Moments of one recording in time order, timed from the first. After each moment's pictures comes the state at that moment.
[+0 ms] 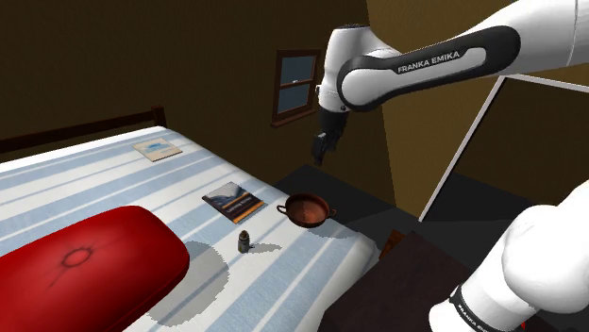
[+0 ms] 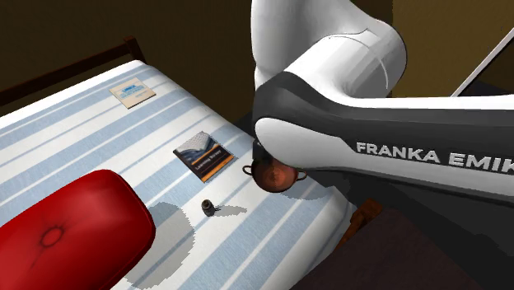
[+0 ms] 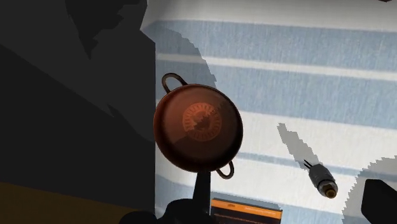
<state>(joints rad) 0.05 -0.20 0.16 -2.23 -0.09 2.07 -0.05</state>
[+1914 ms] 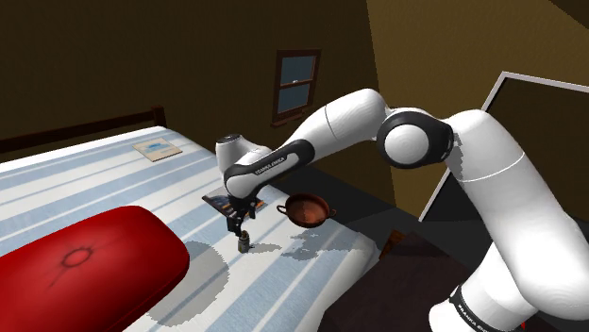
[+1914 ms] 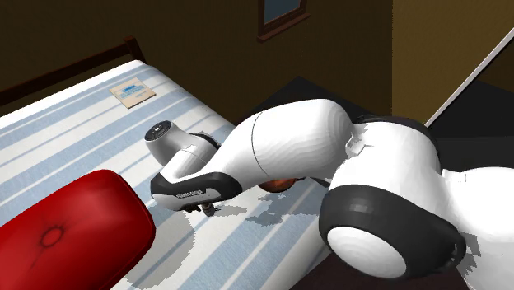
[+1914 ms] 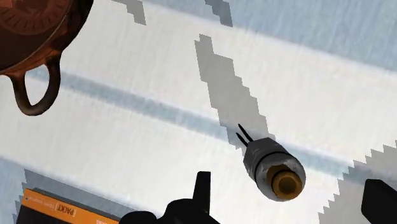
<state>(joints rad) 0.26 0.91 0.21 -1.41 -0.23 2.11 0.03</state>
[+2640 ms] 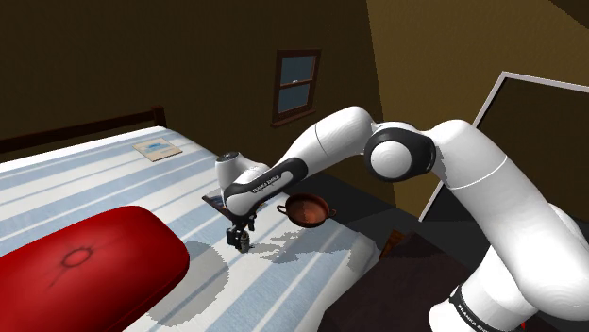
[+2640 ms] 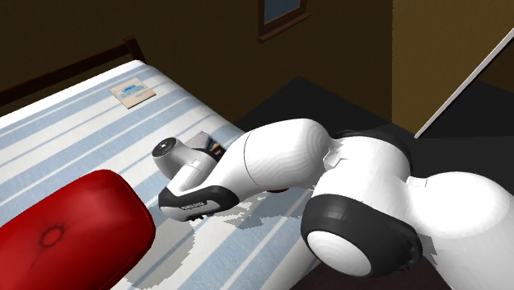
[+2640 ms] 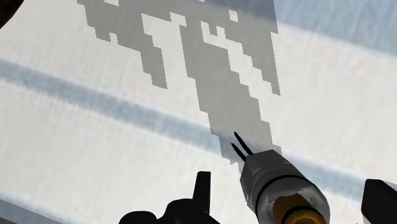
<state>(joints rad) 0.27 1.02 0.20 -1.36 -0.24 2.17 0.03</state>
